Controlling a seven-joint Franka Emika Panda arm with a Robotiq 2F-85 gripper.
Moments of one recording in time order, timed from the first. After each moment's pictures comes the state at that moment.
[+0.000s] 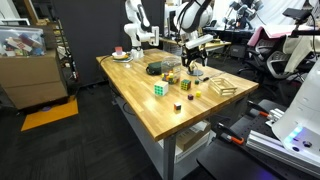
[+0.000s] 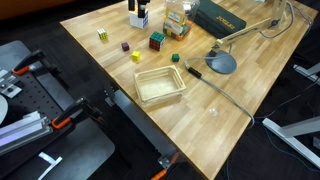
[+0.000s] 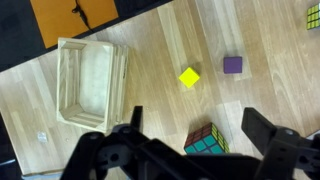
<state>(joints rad) -0.01 0.29 0.01 -2.15 -0.24 2.18 0.50</state>
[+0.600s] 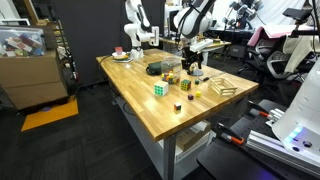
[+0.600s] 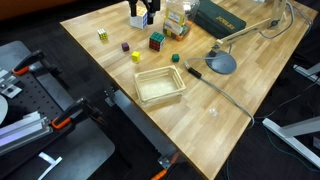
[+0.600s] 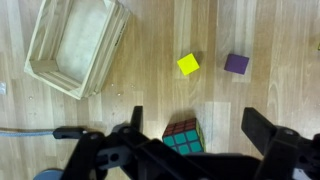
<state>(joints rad) -0.01 0.35 -0.02 -2.14 -0.24 2.29 0.21</state>
